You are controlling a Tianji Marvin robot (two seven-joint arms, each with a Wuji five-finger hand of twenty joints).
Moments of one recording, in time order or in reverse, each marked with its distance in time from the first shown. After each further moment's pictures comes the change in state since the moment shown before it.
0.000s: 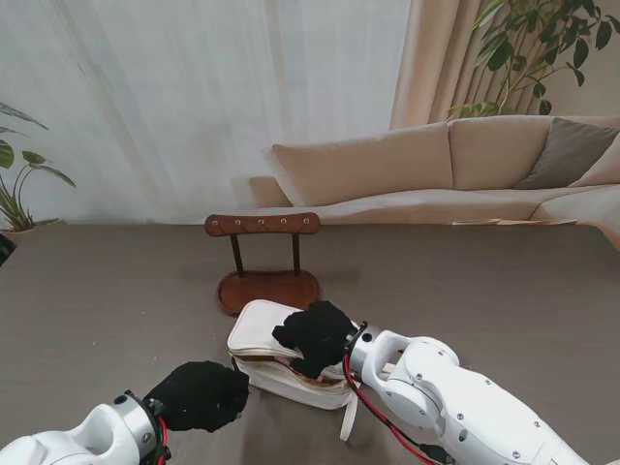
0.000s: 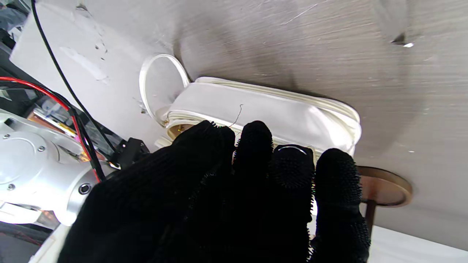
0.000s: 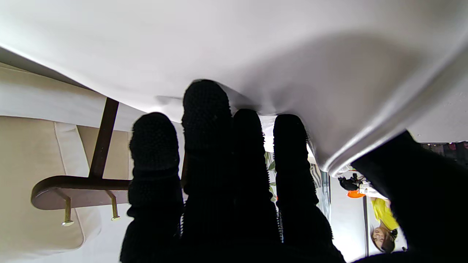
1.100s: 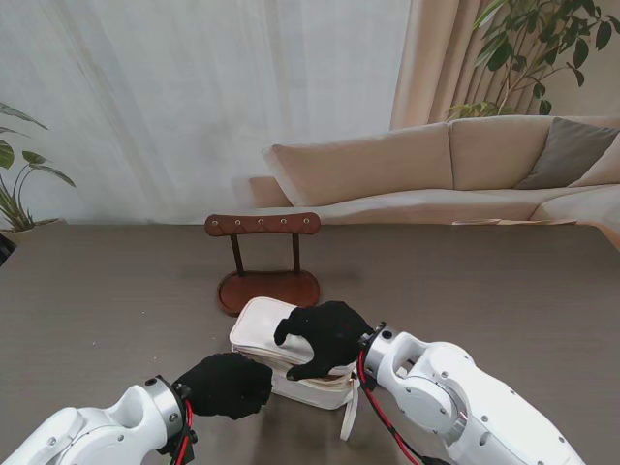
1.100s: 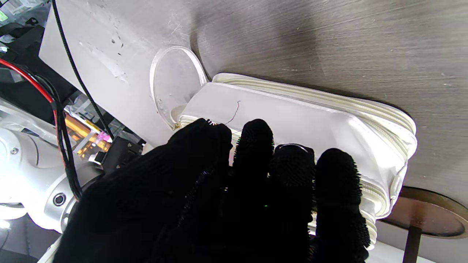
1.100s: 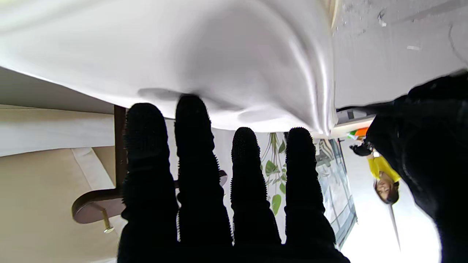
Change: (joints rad) left arm -0.170 0.012 0.128 0.139 -0.093 -0.015 0.008; right arm -0.122 -0.014 0.162 -0.063 0.159 -0.048 0.065; left_hand -0.021 -0.009 0.002 -0.001 0.022 -0.031 0.032 -0.002 0.024 0.001 -0.001 -0.015 0.000 0.005 -0.025 -0.012 0.000 0.000 0.000 -0.001; right_hand -0.186 0.110 -0.298 0.112 -0.160 -0.109 -0.370 0.038 -0.224 0.023 -0.264 -0.237 -0.270 0.149 -0.321 -0.158 -0.016 0.086 -0.310 -0.092
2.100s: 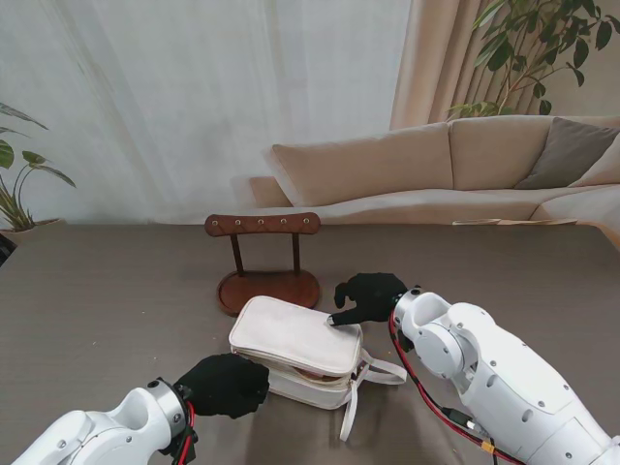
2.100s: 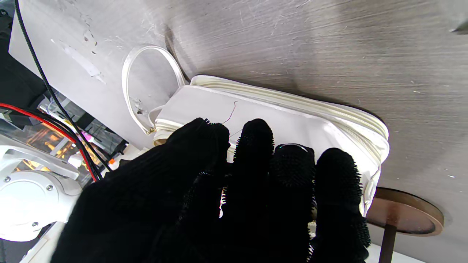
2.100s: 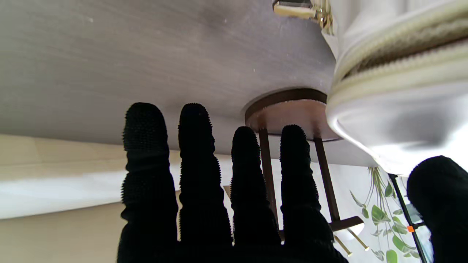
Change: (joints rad) left arm -0.006 -0.006 0.021 0.029 0.051 0.043 0.035; right arm 0.177 0.004 0.012 0.212 0.052 0.204 0.165; left_hand -0.011 0.000 0.000 0.000 0.000 -0.021 0.005 0.000 0.000 0.000 0.000 -0.012 0.002 0.001 0.000 -0.002 0.005 0.000 0.000 -0.002; right_hand -0.078 0.255 -0.199 0.090 0.030 0.063 0.008 0.000 0.004 0.000 0.011 -0.011 -0.038 -0.013 -0.148 -0.075 0.000 0.003 -0.012 -0.021
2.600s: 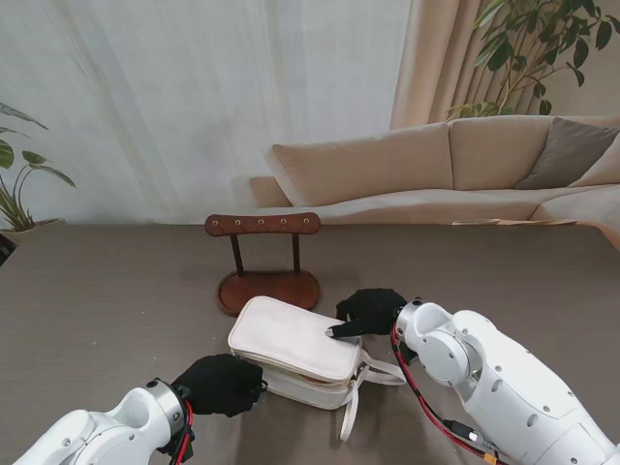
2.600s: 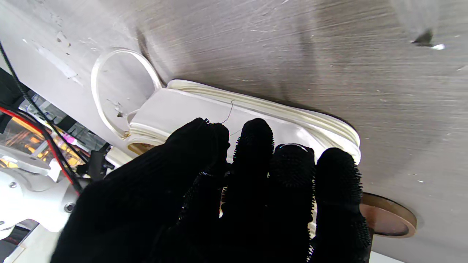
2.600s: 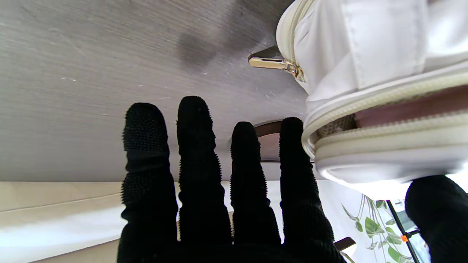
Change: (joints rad) left arm -0.015 -0.001 0.005 0.043 0.025 0.020 0.013; right arm -0.024 0.011 0.002 0.013 0.065 -0.045 0.049; left_hand -0.001 0.000 0.000 0.000 0.000 -0.002 0.000 -0.001 0.007 -0.001 0.000 -0.001 0.000 0.000 -0.001 -0.001 0.007 0.000 0.000 0.000; right_hand -0.063 0.085 -0.011 0.008 0.078 0.002 0.032 0.037 0.051 0.000 0.020 0.037 0.050 -0.002 0.084 0.035 0.000 0.000 0.017 0.000
